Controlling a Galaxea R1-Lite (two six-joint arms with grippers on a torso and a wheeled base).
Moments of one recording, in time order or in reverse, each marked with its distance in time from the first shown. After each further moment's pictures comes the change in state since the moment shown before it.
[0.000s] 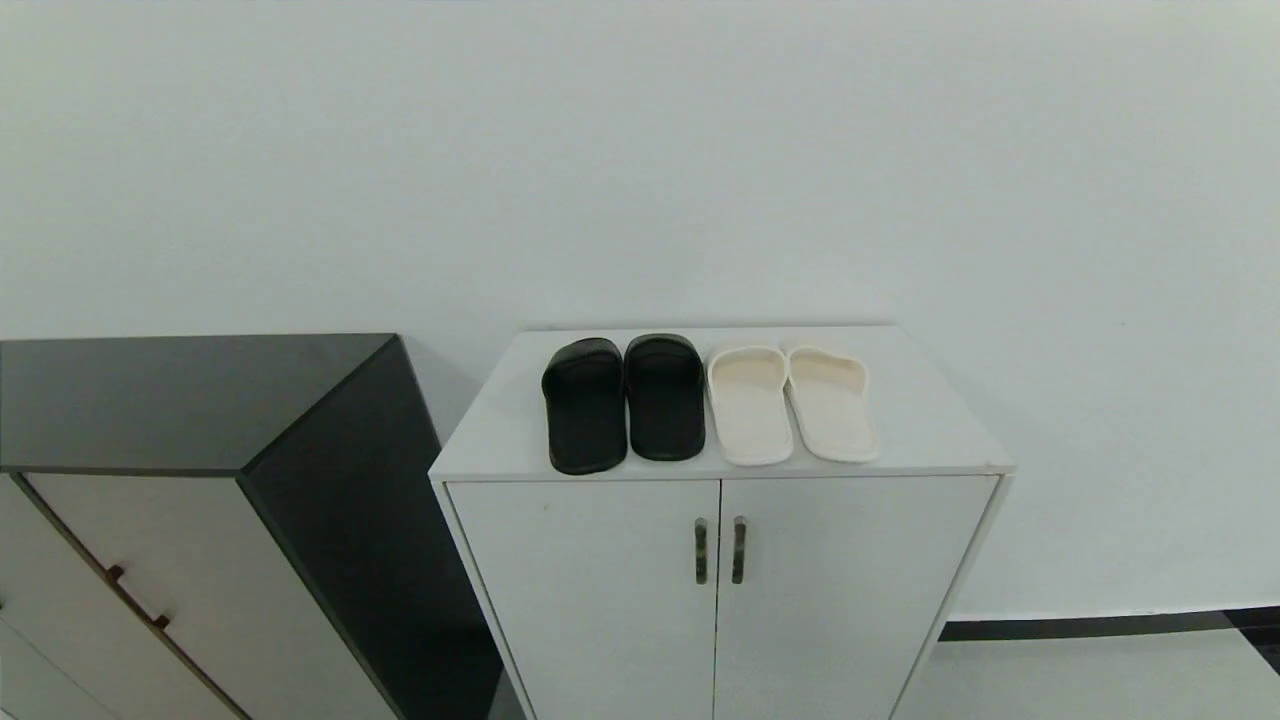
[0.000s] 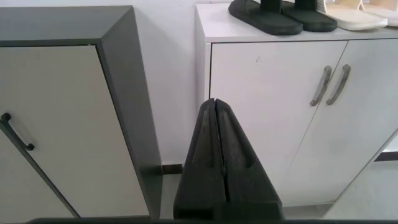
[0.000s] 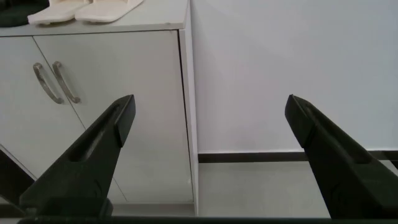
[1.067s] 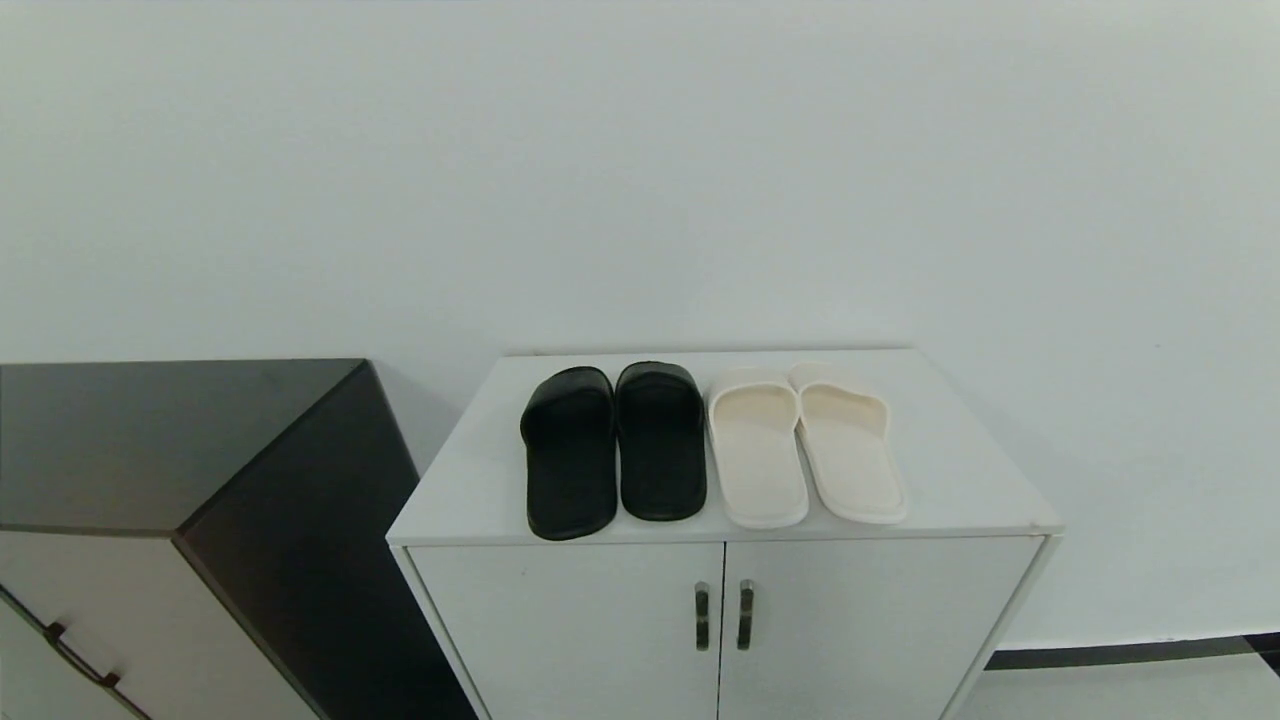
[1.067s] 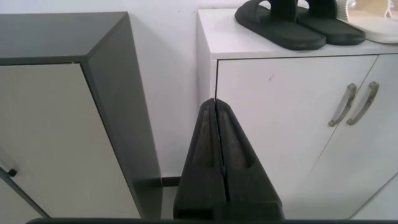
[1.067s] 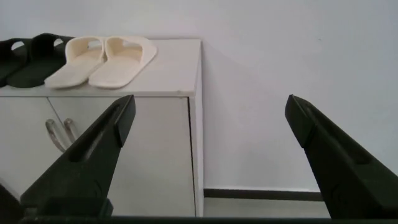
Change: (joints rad) left arm 0.000 0.000 0.000 0.000 0.003 0.005; right arm 0.014 0.272 -0.268 -0.022 0.048 0.000
